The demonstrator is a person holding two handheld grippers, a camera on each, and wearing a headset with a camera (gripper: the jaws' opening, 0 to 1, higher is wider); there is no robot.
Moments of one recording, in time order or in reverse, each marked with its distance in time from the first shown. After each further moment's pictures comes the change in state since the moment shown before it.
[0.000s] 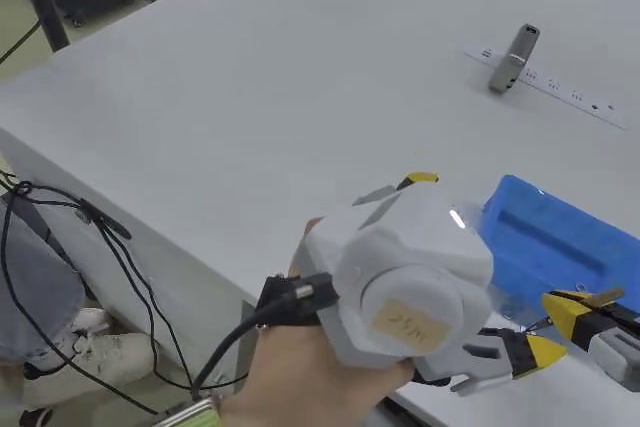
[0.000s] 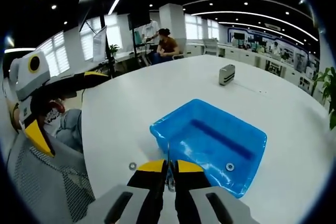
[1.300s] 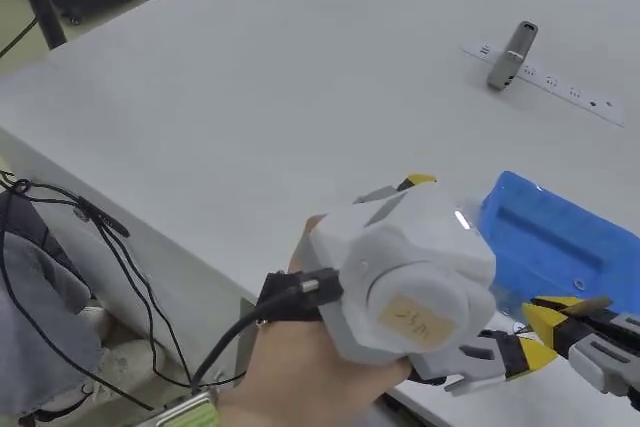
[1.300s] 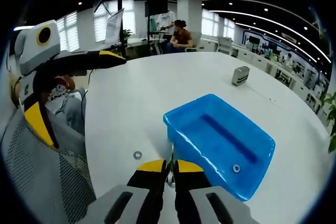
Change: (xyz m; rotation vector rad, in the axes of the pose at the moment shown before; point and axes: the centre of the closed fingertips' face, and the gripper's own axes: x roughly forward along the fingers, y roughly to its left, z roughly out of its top) left arm 0.001 -0.003 -0.008 0.026 0.044 -0.016; right arm 0.008 0.013 -0.014 -0.141 0.083 0.034
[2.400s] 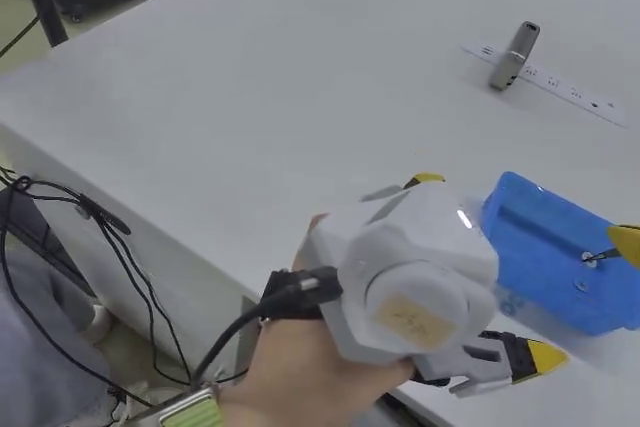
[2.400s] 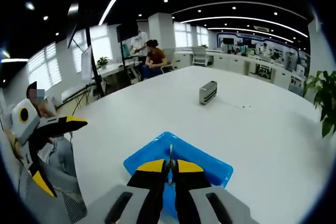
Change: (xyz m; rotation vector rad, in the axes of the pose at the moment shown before) left arm -0.001 -0.004 0.007 -0.006 -0.033 -0.022; right arm -0.028 -0.082 0.061 0.219 -0.144 -0.103
